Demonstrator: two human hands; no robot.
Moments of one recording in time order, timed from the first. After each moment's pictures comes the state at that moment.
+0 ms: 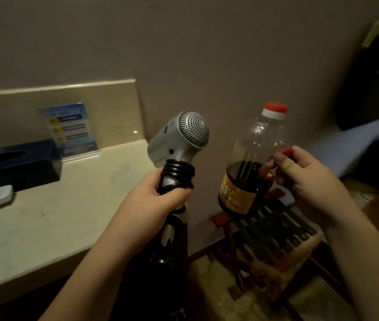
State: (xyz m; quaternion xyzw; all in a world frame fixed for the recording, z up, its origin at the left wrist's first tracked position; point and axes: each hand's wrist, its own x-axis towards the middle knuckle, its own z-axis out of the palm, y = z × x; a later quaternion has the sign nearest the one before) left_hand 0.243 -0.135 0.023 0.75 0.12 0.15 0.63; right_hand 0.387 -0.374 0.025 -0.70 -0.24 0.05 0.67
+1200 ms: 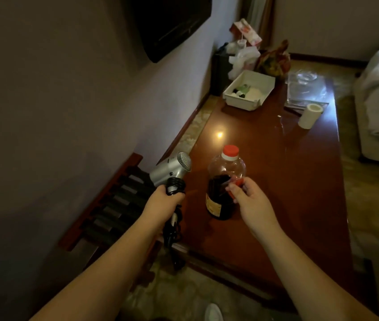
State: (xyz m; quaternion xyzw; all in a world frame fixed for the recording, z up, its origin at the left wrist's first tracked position) left_hand 0.662 -0.631 -0.212 0.82 0.07 -0.23 0.51; right_hand 0.579 -0.834 -0.195 -0.77 0.18 -0.05 0.62
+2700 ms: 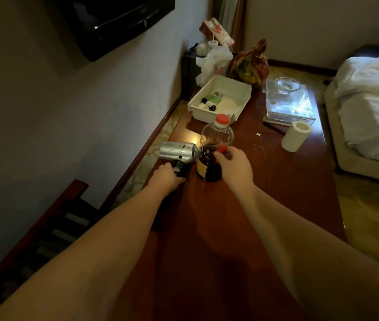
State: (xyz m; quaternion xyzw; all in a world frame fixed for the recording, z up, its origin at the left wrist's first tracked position) left_hand 0.948 -0.848 -0.343 0.95 -0.07 -0.21 0.20; right_hand 0.853 -1.011 -0.285 -0.84 0.26 -0.13 0.46
